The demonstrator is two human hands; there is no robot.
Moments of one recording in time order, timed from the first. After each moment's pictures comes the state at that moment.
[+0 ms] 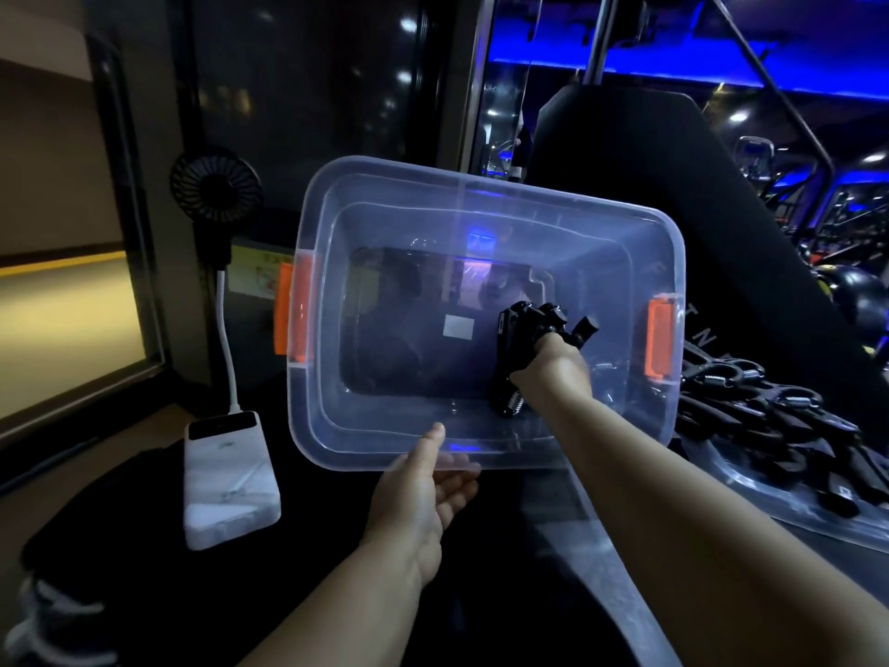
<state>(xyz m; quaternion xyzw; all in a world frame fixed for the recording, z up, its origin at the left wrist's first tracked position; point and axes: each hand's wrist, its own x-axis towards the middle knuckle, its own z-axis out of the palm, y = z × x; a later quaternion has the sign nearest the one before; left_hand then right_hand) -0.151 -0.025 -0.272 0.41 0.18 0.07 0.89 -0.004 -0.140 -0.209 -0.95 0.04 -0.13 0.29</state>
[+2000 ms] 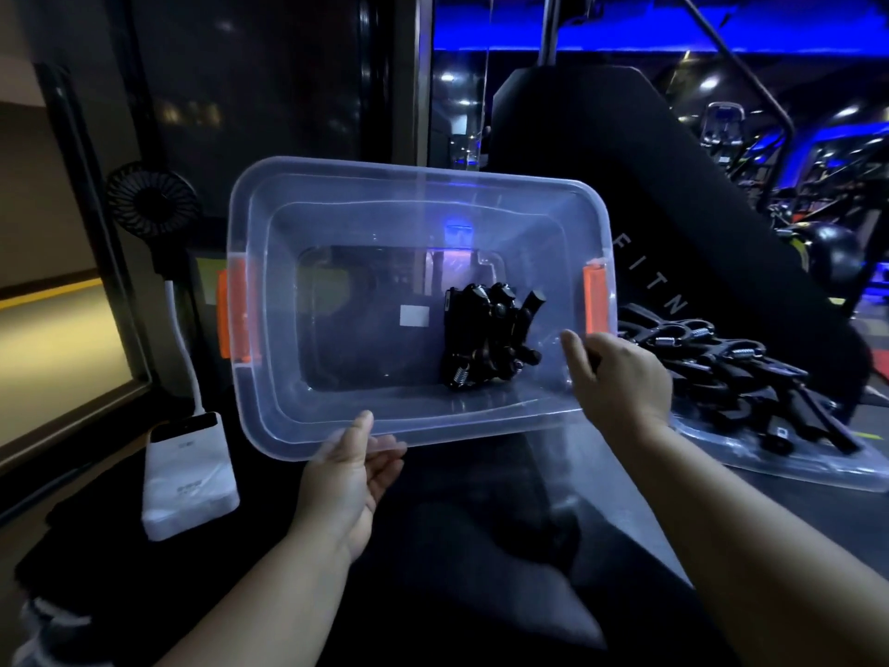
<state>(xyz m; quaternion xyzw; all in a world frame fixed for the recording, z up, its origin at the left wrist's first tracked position) -0.161 -0.016 -0.279 0.46 0.17 0.16 0.86 -0.067 -0.256 -0.224 -0.89 -0.04 -0.41 0.19</state>
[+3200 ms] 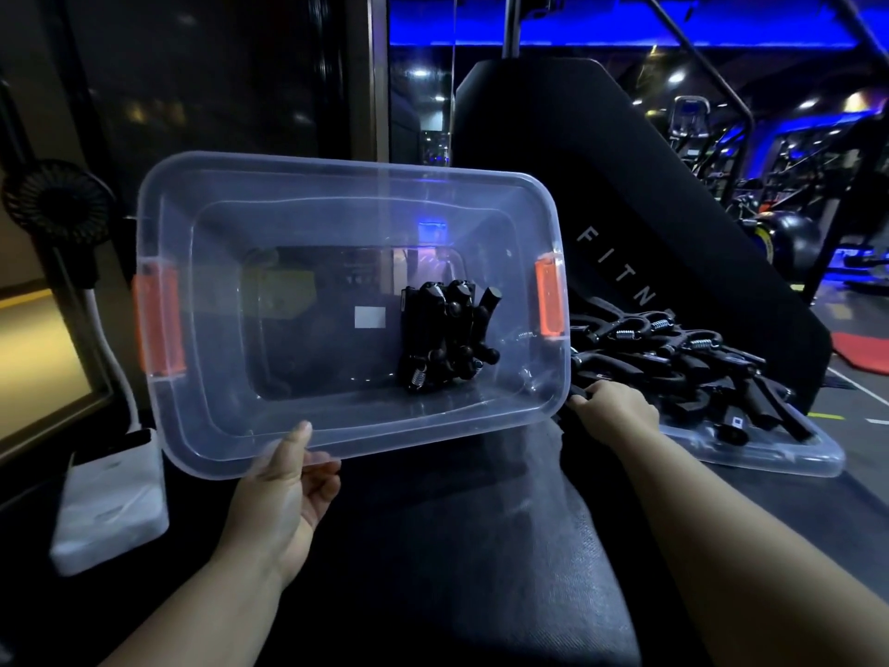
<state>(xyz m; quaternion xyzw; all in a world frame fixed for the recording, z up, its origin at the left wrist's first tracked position) -0.152 -0.015 -0.290 0.46 0.16 0.20 0.85 -0.006 -0.335 -0.274 -0.98 0.13 -0.10 0.14</state>
